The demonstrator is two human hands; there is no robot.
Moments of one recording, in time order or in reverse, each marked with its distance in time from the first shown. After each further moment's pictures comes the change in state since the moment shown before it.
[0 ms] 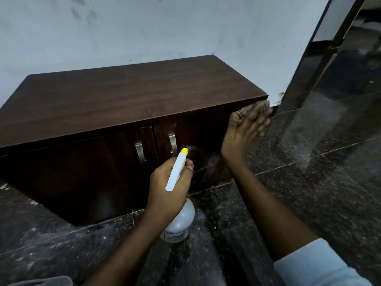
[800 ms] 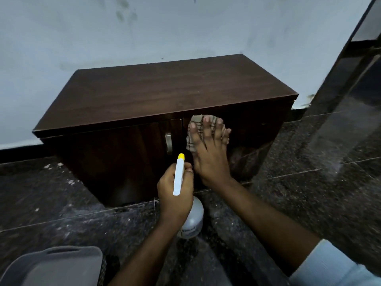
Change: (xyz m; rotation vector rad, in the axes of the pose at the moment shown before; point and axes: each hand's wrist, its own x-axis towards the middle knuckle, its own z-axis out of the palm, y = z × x) left_hand -0.029 -0.034 -0.021 0.027 0.317 -0.014; right_hand -0.103 -0.037 0.028 -0.199 -0.313 -0.883
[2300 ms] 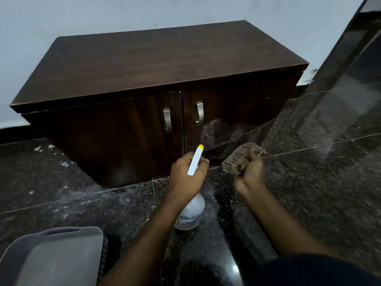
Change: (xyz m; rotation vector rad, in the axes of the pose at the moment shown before) left_hand -0.001 -0.029 0.007 0.206 -0.303 -0.163; right_hand -0.093 0.038 -0.012 1.319 0.420 1.683
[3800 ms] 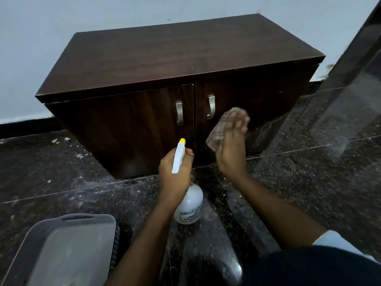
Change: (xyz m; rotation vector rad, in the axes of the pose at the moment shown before) left_hand -0.014 -0.014 -0.034 -0.200 0.230 -0.019; right_hand 0.003 0.029 0.043 -1.278 -0.329 -1.200
